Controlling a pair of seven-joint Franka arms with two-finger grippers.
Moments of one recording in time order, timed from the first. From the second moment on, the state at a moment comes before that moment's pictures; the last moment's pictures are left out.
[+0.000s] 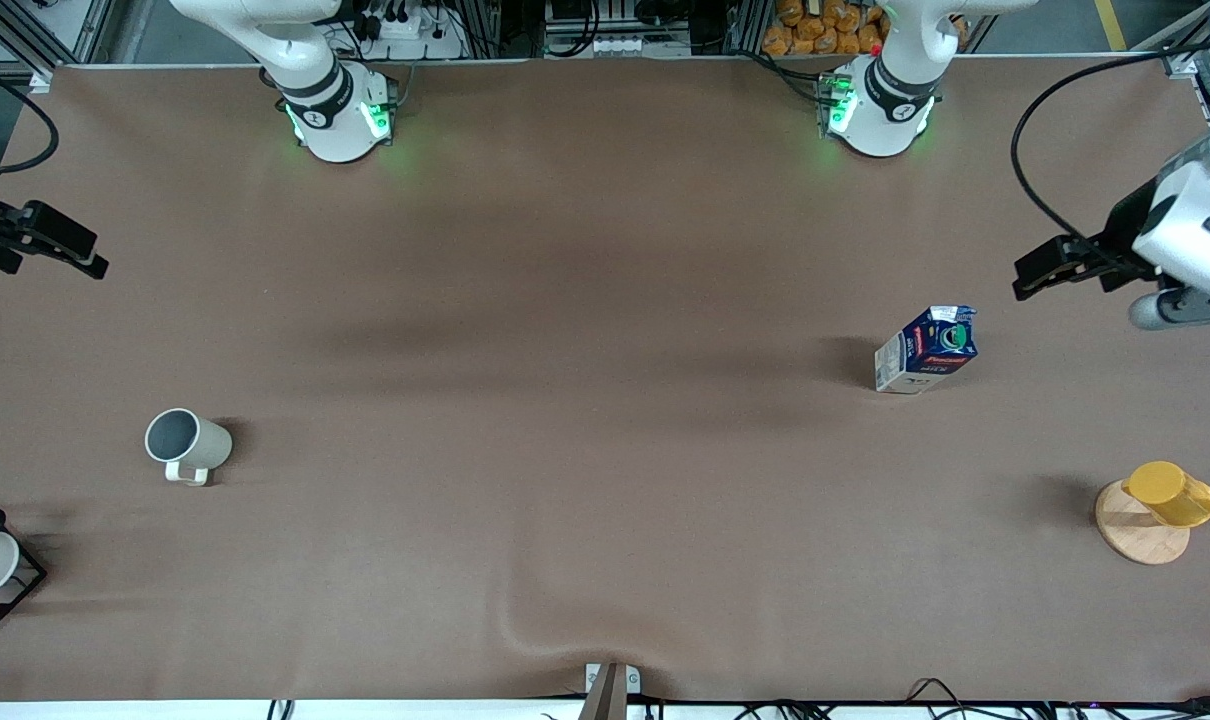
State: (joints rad) left arm -0.03 0.07 -0.06 -1.57 -0.01 1.60 -0.20; right arm 0.00 -0.03 -0.05 -1.59 0.02 1.58 0.03
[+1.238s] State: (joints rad) left arm -0.03 0.06 -0.06 -2.10 0.01 2.09 -0.20; right arm 0.01 0.00 -0.05 -1.59 0.02 1.58 0.03
